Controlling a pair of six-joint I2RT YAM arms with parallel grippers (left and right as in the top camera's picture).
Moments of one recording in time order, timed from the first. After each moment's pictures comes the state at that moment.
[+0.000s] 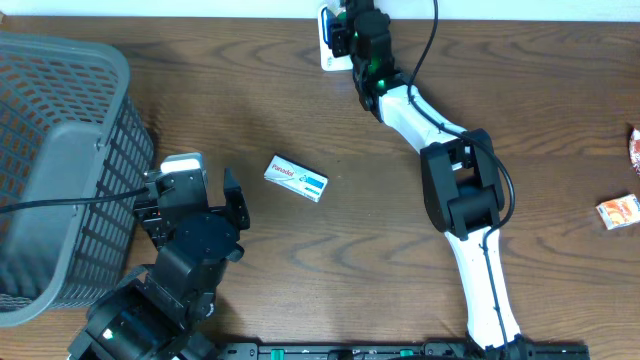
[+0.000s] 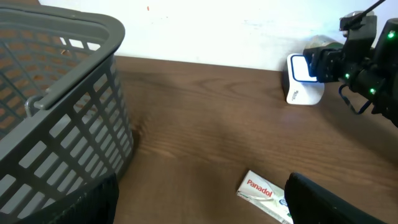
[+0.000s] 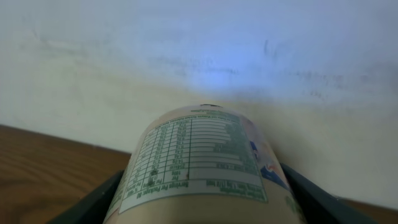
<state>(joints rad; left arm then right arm) -0.70 0.74 0.99 -0.81 -0.74 -0.43 0.38 2.51 1.96 0.33 0.11 0.05</state>
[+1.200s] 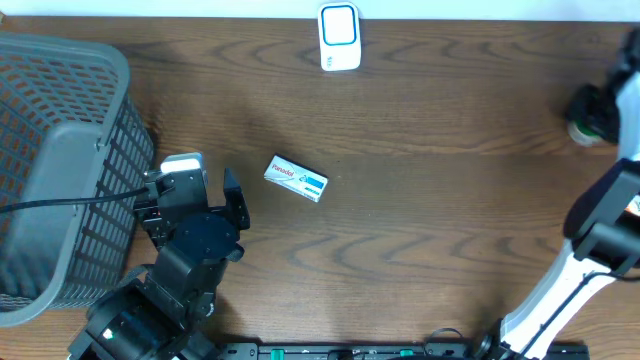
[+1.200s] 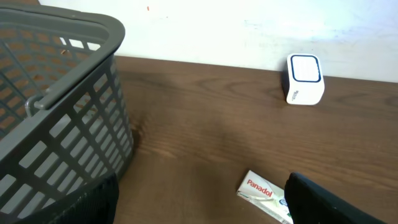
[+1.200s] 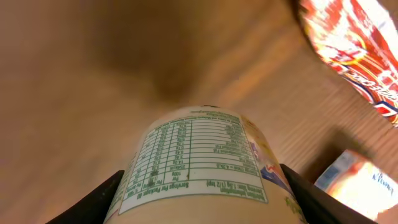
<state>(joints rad) -0.70 0.74 0.99 -0.81 -0.74 -0.43 -0.47 2.25 1.98 -1.05 0.17 0.21</state>
